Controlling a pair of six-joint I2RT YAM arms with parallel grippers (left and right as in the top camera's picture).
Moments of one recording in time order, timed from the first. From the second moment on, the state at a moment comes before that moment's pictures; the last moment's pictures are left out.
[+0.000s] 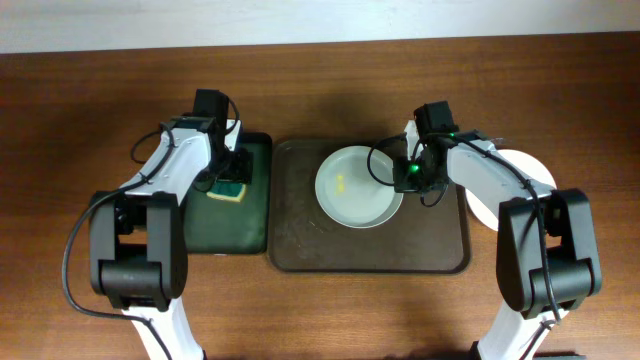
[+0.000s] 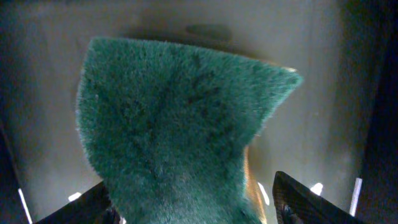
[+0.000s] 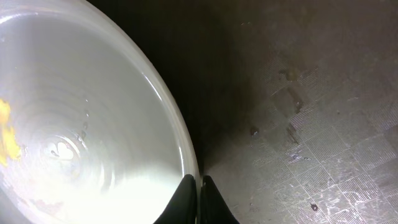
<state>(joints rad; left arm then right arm) -0.10 2.04 1.43 -0.77 0.00 0.00 0.16 1.93 1.23 -0.63 -0.21 0.16</state>
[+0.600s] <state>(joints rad) -0.10 2.05 1.43 -0.69 -0.02 0.00 0.16 1.93 1.23 -0.63 -0.21 0.16</state>
